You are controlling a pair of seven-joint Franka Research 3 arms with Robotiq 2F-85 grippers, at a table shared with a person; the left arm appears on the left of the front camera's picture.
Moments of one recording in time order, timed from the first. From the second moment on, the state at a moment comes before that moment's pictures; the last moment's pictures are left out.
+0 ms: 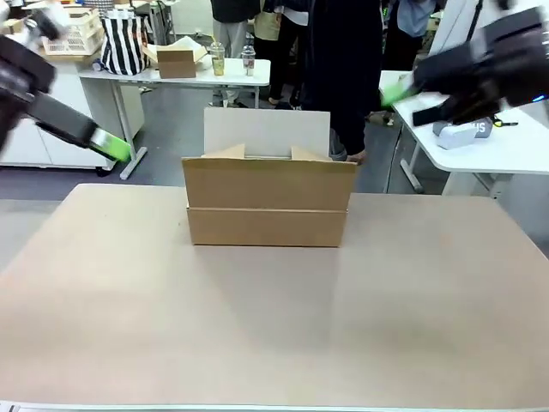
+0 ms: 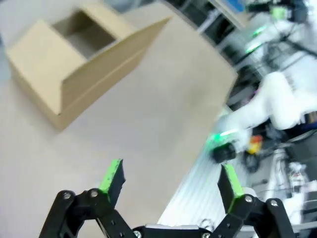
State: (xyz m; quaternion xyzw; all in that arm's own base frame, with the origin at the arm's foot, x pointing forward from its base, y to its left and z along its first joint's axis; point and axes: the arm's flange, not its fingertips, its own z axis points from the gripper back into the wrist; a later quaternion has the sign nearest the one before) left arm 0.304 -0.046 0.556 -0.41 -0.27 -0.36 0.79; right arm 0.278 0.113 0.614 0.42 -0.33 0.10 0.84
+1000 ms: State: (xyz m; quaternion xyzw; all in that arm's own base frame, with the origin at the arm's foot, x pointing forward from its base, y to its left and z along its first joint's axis) left arm 0.304 0.012 0.554 -0.51 -0.29 -0.25 0.77; right arm 0.271 0.048 0.636 0.52 -0.35 -0.02 0.78
